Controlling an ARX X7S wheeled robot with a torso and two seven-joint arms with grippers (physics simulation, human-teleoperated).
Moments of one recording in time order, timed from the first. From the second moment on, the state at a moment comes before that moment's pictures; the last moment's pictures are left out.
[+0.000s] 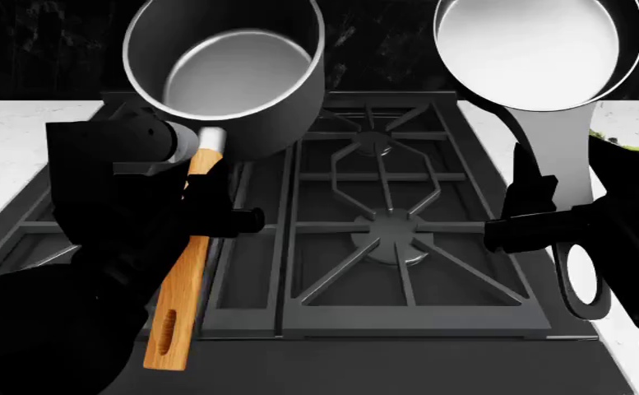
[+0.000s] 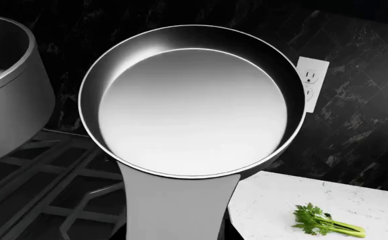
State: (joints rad) left arm -0.85 -0.72 0.50 0.62 -1.54 -0.63 -1.01; right arm 0.80 0.99 -0.12 -0.80 1.64 0.93 1.02
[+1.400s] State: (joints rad) left arm -0.82 -0.72 0.49 0.62 -1.52 -0.59 -0.99; right arm 0.90 1.10 -0.13 -0.73 1.79 1.00 0.83
